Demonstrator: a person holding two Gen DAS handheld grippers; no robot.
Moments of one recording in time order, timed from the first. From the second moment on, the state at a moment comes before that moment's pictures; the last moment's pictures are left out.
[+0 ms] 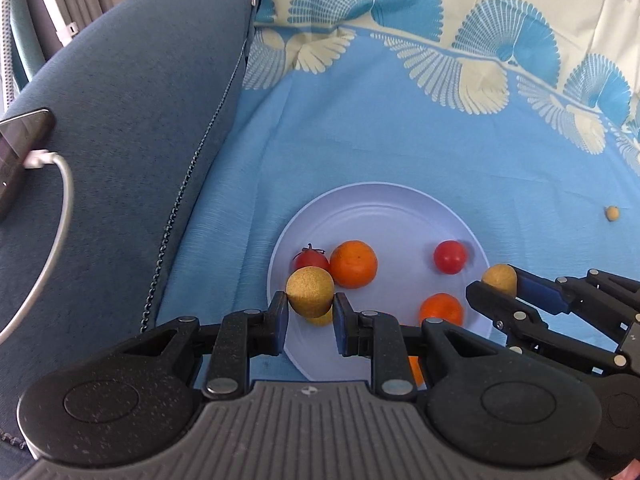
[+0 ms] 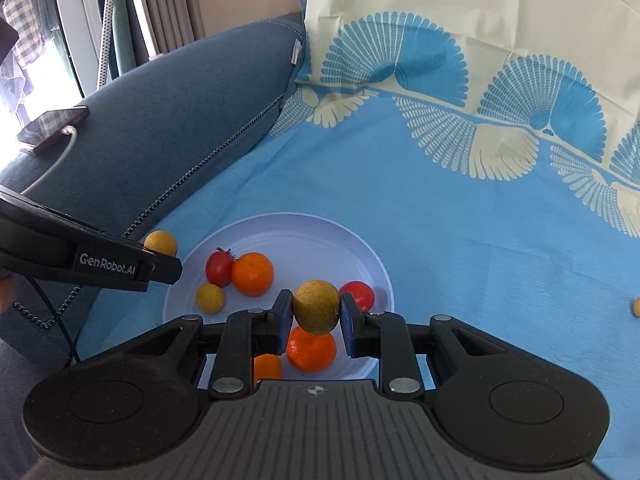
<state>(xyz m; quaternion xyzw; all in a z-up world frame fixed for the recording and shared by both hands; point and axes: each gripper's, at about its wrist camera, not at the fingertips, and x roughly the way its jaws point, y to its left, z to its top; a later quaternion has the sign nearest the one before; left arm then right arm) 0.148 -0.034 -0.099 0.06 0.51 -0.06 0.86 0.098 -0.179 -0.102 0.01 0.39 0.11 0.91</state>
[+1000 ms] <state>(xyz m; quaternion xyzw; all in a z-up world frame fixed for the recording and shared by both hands) 0.042 -0.023 -0.039 0.07 0.48 -0.05 0.88 -0.009 -0.182 -0.059 0.00 0.35 0.04 0.94</state>
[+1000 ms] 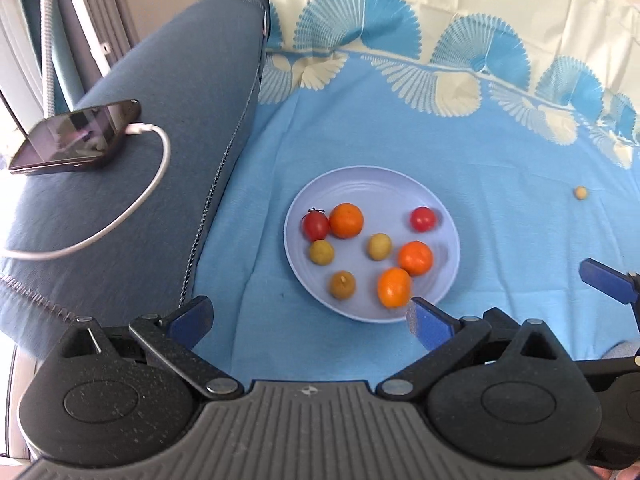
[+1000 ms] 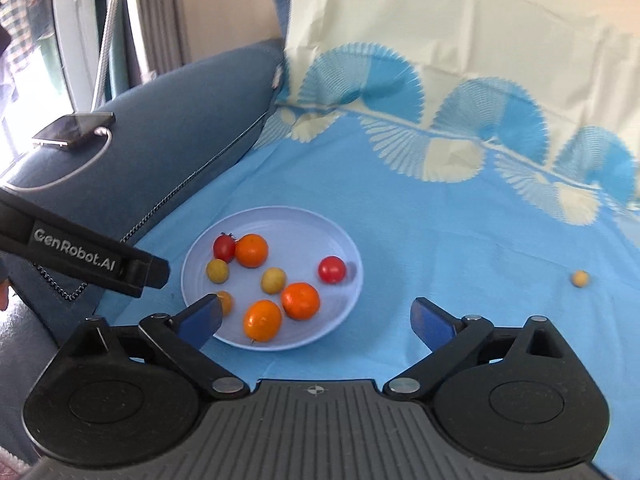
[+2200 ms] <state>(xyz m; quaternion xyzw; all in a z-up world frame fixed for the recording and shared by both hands) -0.008 -0.025 -0.034 0.08 0.44 -0.03 0.89 -0.075 -0.175 -0.046 0.00 0.31 0.00 0.95</state>
